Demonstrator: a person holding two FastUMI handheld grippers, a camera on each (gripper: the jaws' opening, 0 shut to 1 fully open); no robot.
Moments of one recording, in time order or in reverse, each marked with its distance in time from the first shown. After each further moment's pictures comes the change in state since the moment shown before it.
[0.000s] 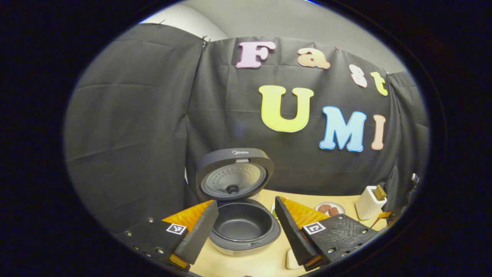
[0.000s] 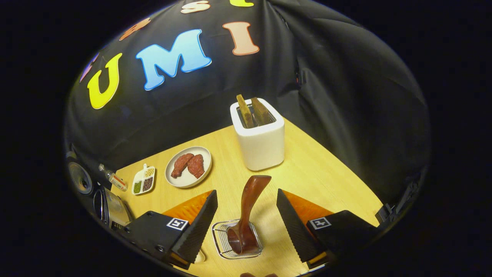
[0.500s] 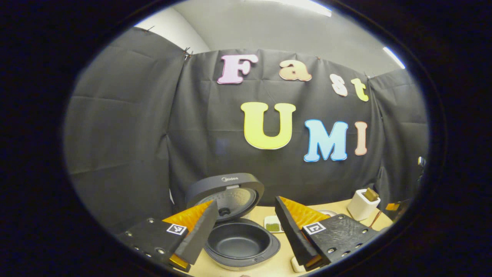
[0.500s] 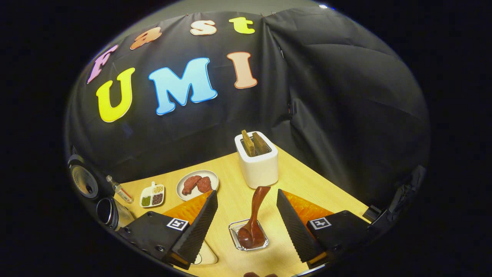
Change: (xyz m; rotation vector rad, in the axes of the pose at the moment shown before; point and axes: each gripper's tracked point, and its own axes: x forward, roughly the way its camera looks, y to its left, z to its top) left arm 0.018 0.008 0.044 0.025 -0.127 -0.162; right arm -0.093 0.024 0.029 -0.011 -0.238 -0.072
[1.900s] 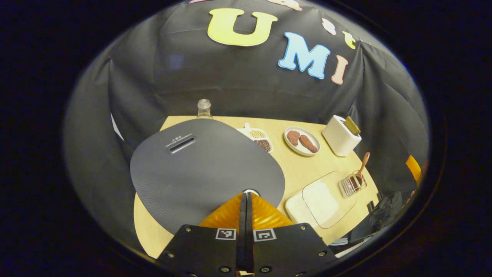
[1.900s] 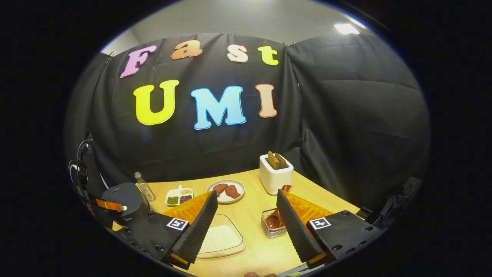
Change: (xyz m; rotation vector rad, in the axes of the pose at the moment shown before) left arm 0.061 -0.027 -0.241 0.036 0.694 -0.375; right arm -0.164 0.102 -0.011 -0.099 -0.238 0.056
